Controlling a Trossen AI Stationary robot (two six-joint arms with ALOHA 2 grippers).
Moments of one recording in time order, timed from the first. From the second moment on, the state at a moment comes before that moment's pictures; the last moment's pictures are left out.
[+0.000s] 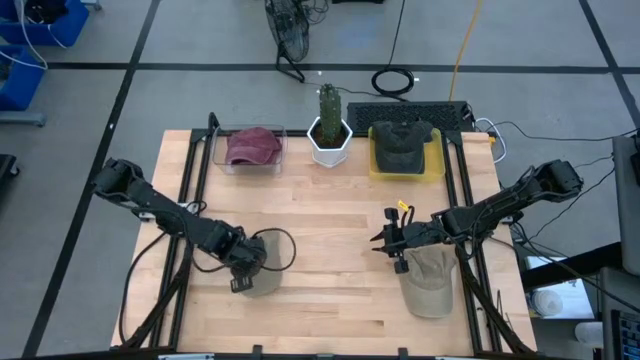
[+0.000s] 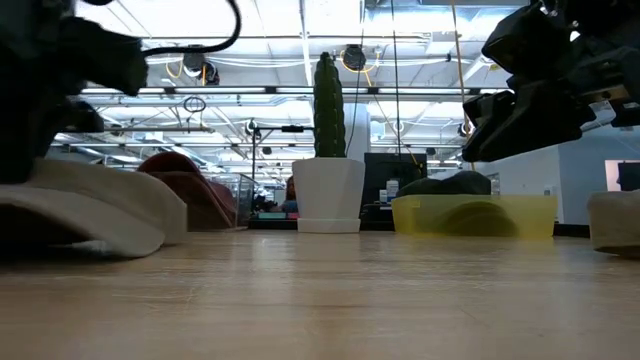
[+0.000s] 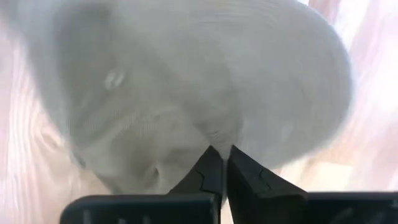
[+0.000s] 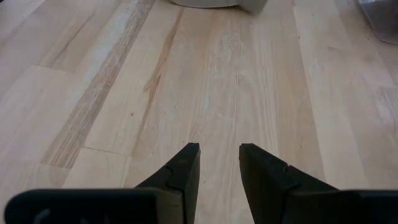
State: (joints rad) left arm -0.45 1.42 0.86 -0.81 0.06 -0.72; right arm 0.32 1.17 0.42 0.12 0.21 0.01
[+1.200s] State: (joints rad) left arm 0.41 1.42 1.57 -1.57 -0.07 0.40; right arm 0.32 1.17 0.42 0.12 0.21 0.00
